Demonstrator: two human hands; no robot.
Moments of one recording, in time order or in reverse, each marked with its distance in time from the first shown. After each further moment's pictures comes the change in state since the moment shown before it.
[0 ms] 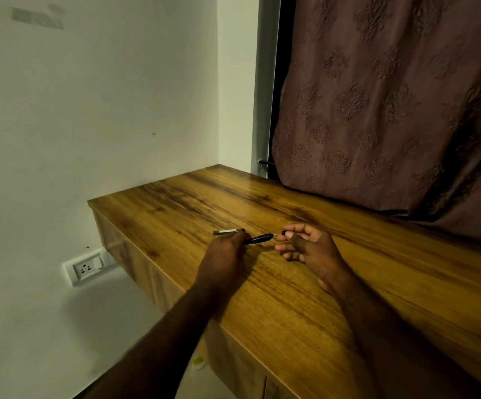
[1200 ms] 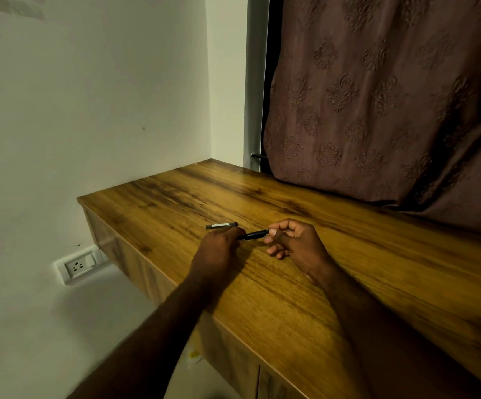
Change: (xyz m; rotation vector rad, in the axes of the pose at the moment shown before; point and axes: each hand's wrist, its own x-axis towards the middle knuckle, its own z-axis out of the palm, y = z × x) left_hand 0.002 0.008 -0.006 -0.081 -0.036 -0.013; right_hand -0.003 0.003 0.009 -0.128 -0.024 -0.026
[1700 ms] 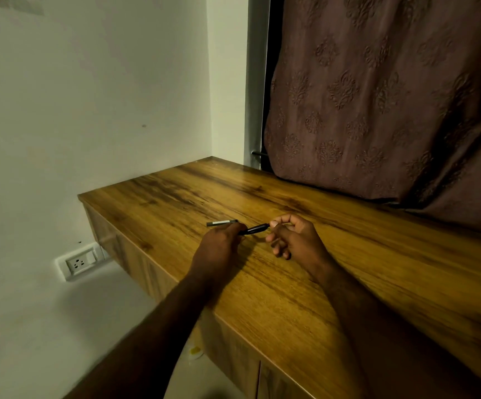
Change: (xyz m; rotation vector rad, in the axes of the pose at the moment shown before) left_hand 0.000 0.001 -0.001 -0.015 -0.017 -0.009; right_hand -0.001 -0.003 0.002 -0.033 0.029 -0.002
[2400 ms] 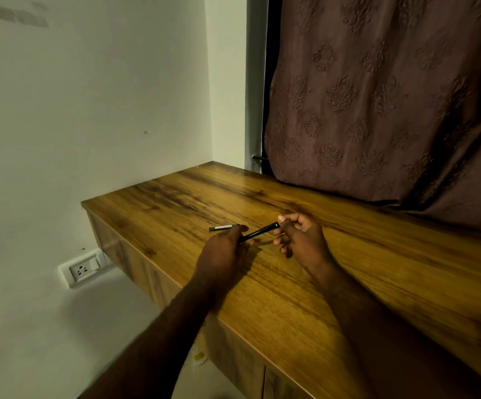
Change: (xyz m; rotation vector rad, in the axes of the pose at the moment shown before) left_hand -0.004 -0.006 0.003 0.059 0.035 0.005; right_hand 0.002 -0.003 0.007 0.140 0.159 -0.024
